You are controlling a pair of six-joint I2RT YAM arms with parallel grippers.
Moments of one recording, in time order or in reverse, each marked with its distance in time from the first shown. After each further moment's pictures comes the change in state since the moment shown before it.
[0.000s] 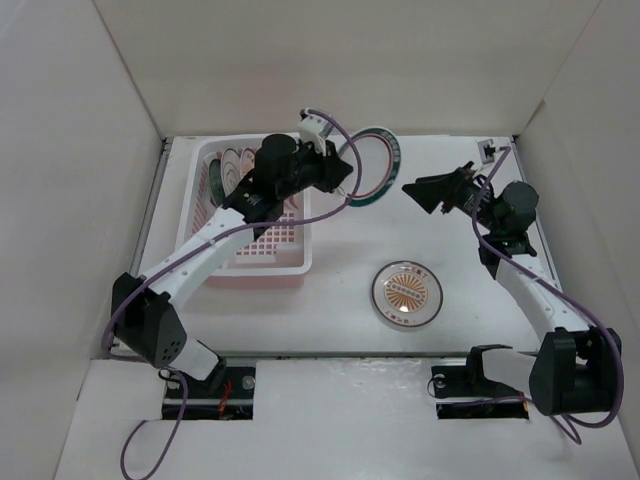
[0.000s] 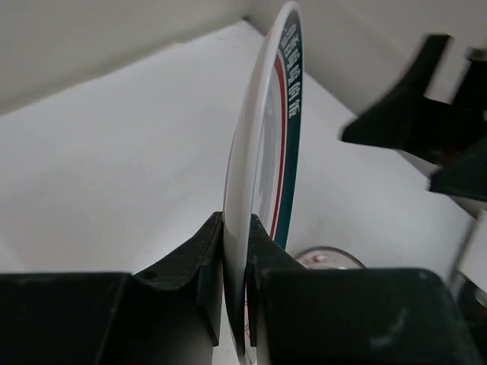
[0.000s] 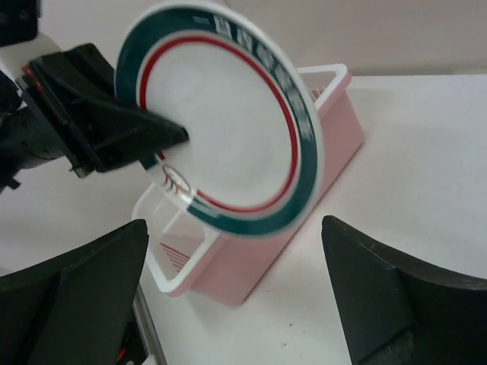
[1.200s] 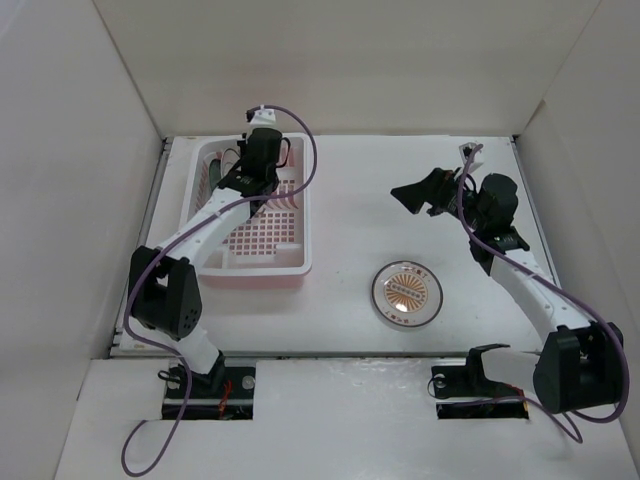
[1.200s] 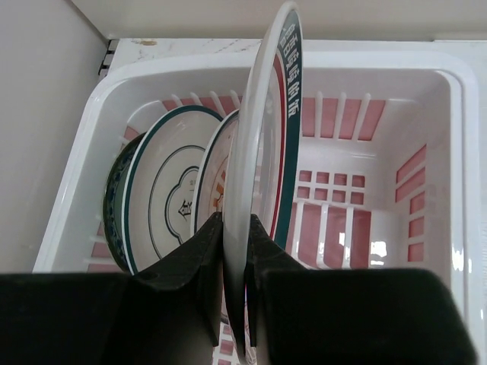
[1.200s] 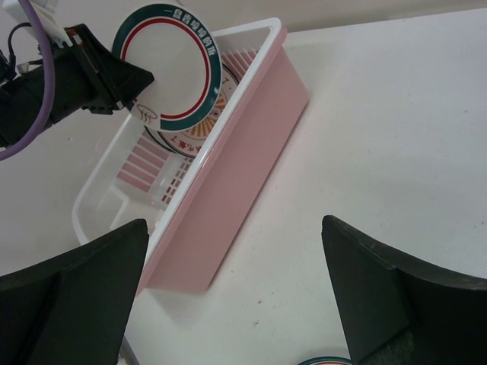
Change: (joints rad) left arm 0.188 0.144 0.035 -0.200 -0.964 0.169; right arm 0.097 0.020 0.058 -0.318 0.208 -0.190
